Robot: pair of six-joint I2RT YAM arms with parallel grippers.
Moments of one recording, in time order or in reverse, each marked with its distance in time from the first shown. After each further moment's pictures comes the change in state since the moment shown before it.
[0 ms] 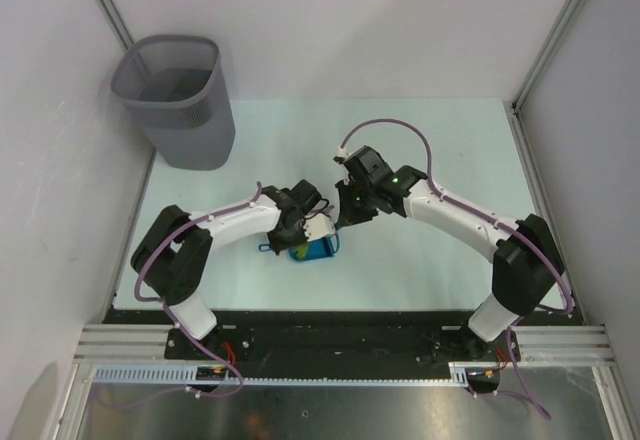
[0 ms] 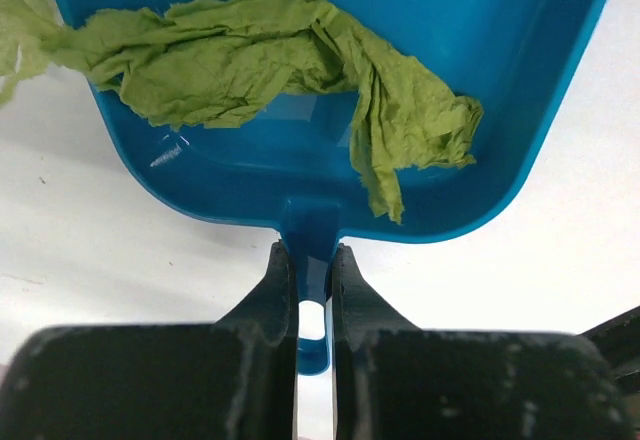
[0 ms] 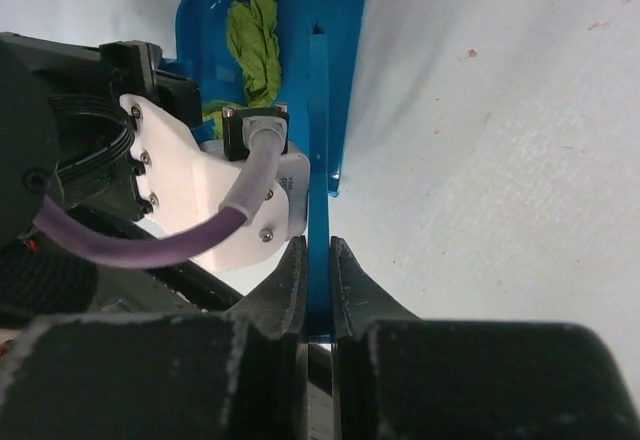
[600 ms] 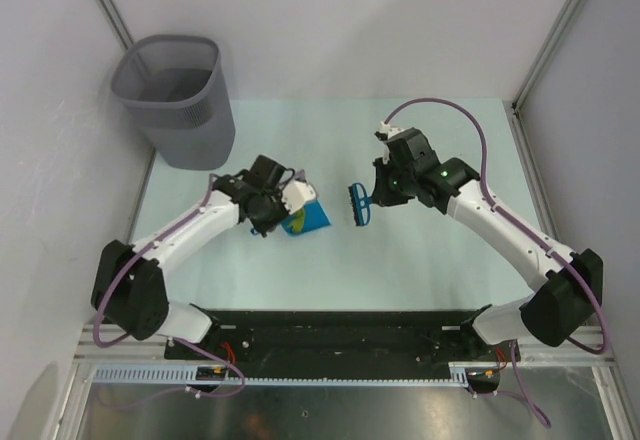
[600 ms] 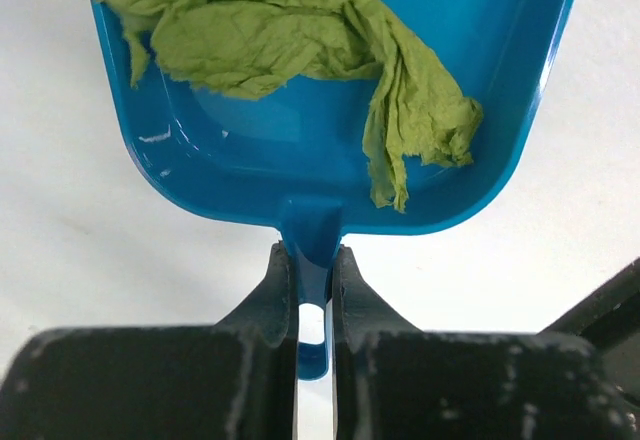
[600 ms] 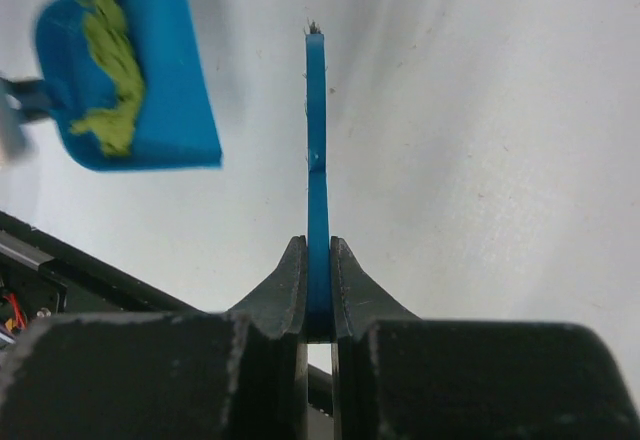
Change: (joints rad) left arm 0.153 -0.240 -0.011 0.011 0.159 -0.029; right arm -0.145 -0.230 0.002 -0.102 0.113 -0.069
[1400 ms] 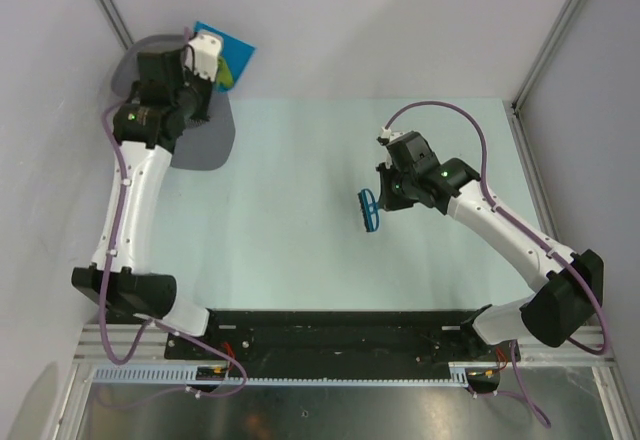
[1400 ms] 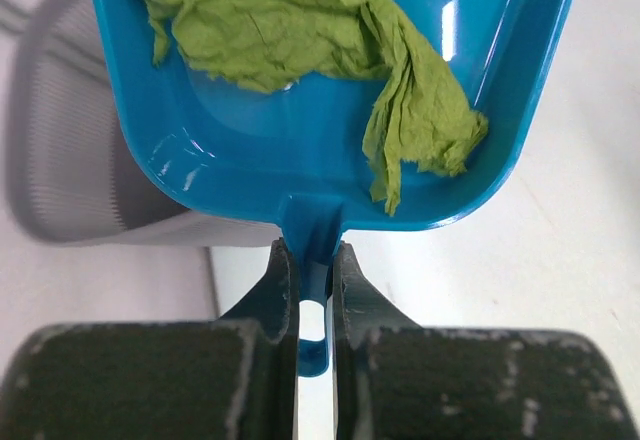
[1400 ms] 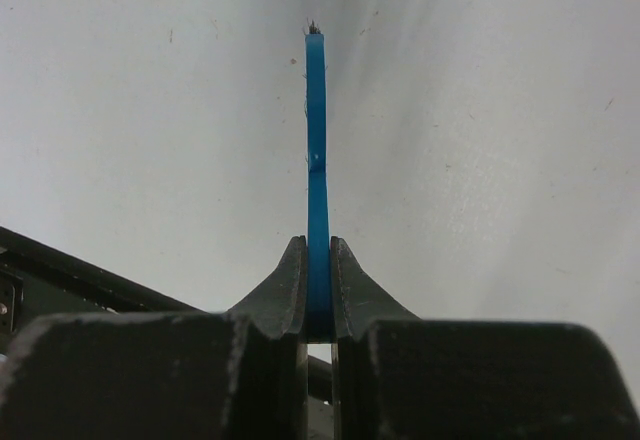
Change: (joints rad) left arm 0.405 0.041 0.798 -0.024 -0.078 -0.207; right arm -0.003 -0.003 -0.001 -0.079 0.056 -0.029
